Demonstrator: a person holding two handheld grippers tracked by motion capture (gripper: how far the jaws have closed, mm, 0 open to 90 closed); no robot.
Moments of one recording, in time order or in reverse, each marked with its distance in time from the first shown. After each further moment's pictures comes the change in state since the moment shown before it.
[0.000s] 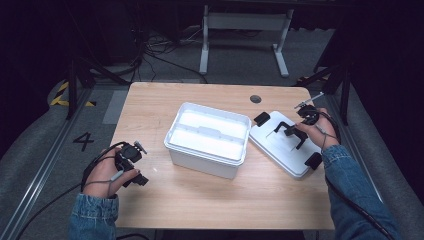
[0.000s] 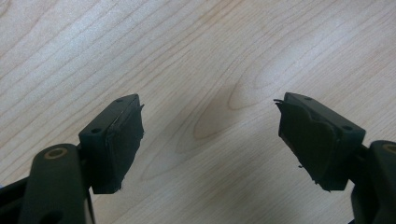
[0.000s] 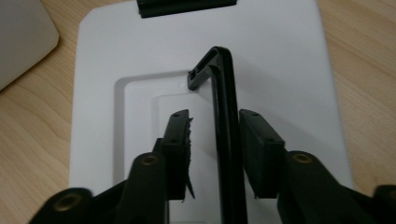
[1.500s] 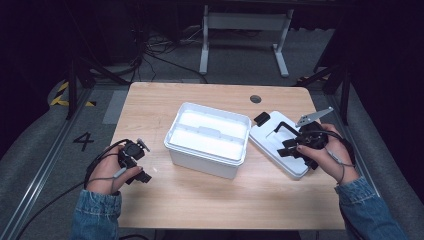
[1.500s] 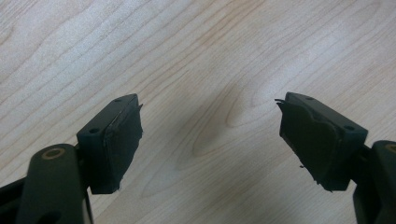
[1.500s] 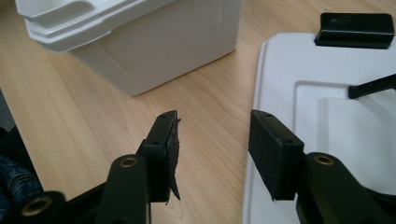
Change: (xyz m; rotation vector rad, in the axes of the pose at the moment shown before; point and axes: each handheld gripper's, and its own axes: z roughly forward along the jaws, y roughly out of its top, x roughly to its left) left arm 0.000 0.010 0.001 -0.011 -0.002 0.025; right arm 0.120 -0.033 -0.073 -0.121 0.136 -0.196
